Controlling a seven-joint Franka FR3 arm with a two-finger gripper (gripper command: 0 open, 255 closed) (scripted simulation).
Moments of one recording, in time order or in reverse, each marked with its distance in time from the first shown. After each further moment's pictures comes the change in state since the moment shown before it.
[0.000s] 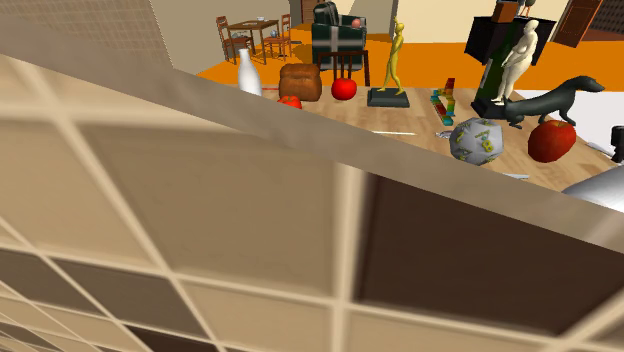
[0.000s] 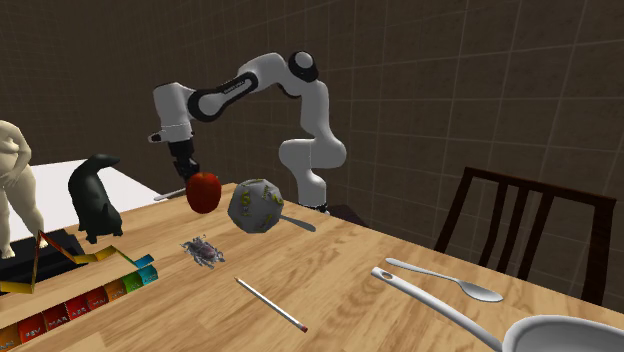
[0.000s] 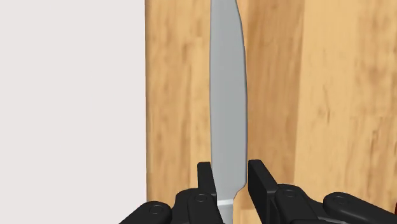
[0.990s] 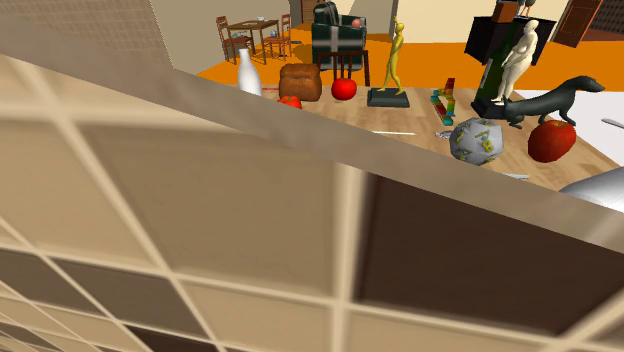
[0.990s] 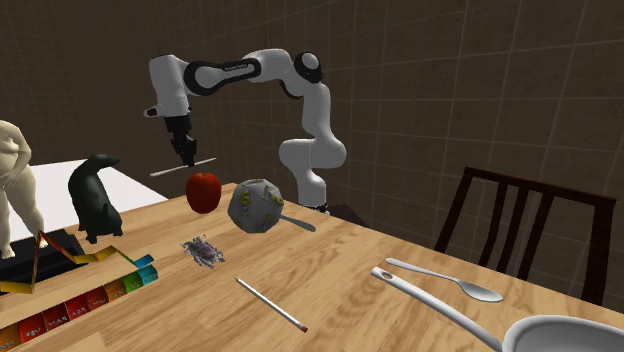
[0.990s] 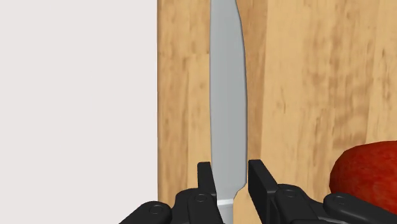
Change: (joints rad) arm -0.050 -0.055 0.142 0.139 0.038 -0.212 -0.005
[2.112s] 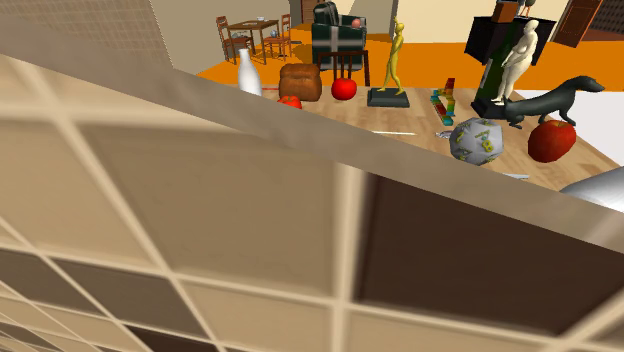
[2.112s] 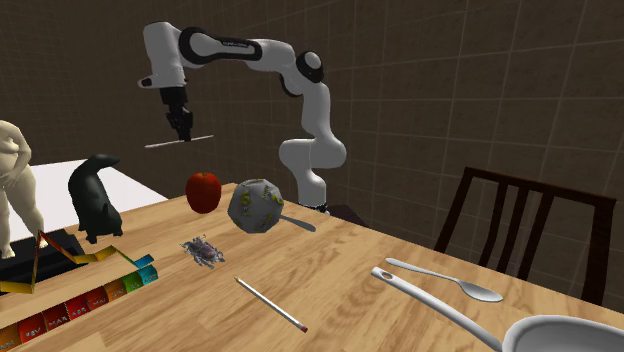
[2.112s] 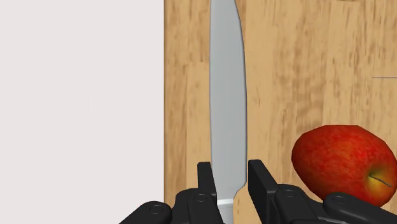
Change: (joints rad) arm 0.006 0.012 0.085 0.209 0.054 -0.211 -0.024
